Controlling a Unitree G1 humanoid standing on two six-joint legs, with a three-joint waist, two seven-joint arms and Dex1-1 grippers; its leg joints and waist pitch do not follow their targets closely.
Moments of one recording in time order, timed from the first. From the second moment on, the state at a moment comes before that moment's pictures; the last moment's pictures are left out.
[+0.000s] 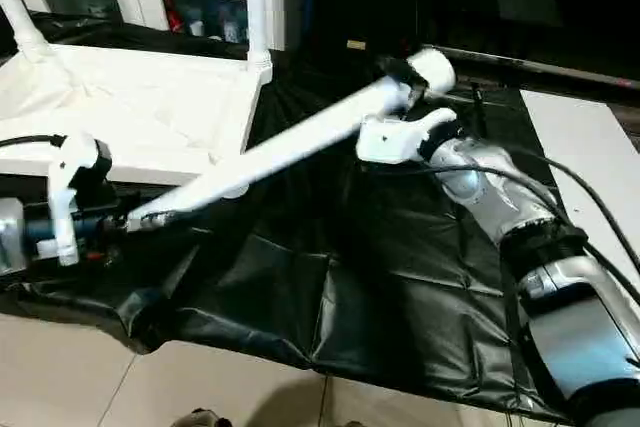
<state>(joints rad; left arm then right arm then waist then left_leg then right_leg) -0.26 0.81 0.06 -0.31 -0.63 0.77 -0.95 -0.86 -0.60 0.43 0.83 -0.65 -0.50 -0.04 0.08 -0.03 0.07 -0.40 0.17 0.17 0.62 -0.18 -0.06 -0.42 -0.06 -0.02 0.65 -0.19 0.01</state>
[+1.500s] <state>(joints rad) -0.45 0.74 0.46 0.00 -0.83 0.57 -0.98 -0.84 -0.53 0.43 1.00 -0.59 -0.64 0.04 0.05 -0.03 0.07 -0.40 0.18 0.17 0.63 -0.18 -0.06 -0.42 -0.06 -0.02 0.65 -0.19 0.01</state>
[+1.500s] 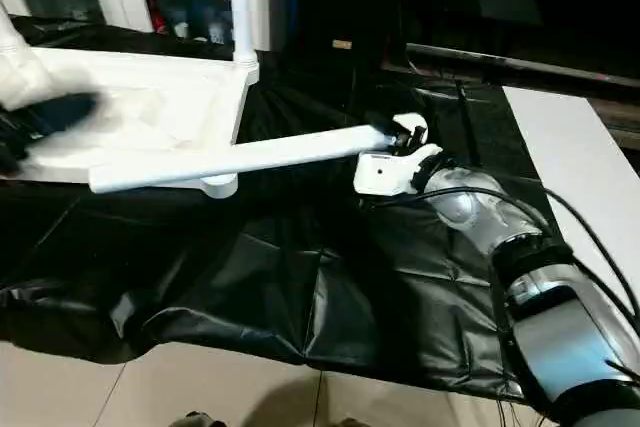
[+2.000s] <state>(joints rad) -0.26 0.51 0.35 -0.15 -0.41 0.34 -0.45 -0.68 -0.20 -0.09 0.66 0.26 -0.10 0.27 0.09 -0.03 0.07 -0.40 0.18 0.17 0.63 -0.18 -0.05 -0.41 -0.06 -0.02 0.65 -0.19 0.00</state>
